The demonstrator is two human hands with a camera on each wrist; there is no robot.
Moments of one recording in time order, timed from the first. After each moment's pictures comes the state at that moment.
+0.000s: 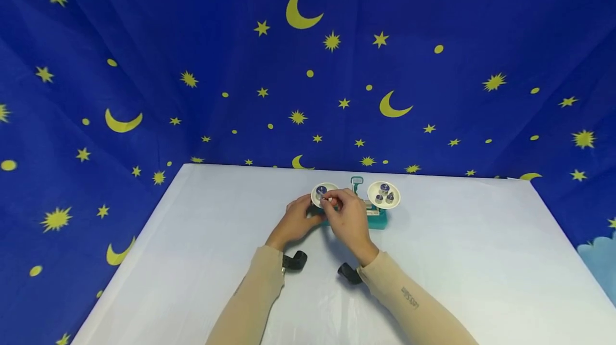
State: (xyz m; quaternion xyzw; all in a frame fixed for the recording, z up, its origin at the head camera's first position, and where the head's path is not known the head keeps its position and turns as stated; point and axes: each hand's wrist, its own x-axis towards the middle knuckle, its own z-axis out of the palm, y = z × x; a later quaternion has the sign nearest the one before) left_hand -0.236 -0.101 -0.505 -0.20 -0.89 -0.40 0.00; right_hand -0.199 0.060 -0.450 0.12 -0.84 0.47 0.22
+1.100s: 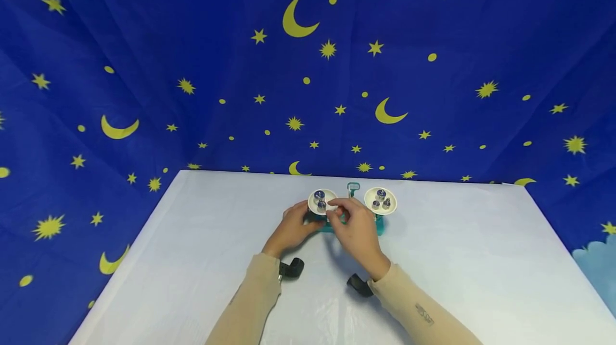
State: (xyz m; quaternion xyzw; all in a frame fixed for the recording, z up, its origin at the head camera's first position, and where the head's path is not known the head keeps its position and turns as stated) left_hand -0.233 -0.102 -0.510 -0.21 -0.88 -0.42 0.01; right_hand -0.182 0.081 -0.442 0.15 -0.86 0.43 0.24
